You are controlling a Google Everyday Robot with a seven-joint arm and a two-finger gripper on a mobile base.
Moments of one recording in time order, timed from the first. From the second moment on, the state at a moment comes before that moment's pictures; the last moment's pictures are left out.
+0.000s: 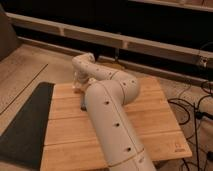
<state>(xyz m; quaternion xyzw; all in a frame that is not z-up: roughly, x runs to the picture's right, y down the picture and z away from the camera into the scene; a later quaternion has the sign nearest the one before) -0.168 -0.008 1.012 -0.23 0.21 0.86 0.41</state>
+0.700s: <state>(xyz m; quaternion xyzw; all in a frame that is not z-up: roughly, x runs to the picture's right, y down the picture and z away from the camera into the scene) -0.171 -0.020 1.013 -0.24 0.18 0.86 0.42</state>
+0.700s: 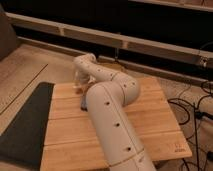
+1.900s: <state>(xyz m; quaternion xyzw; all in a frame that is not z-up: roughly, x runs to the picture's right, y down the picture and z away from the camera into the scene) -0.235 -0.037 0.892 -0.27 0.06 0.80 0.53</state>
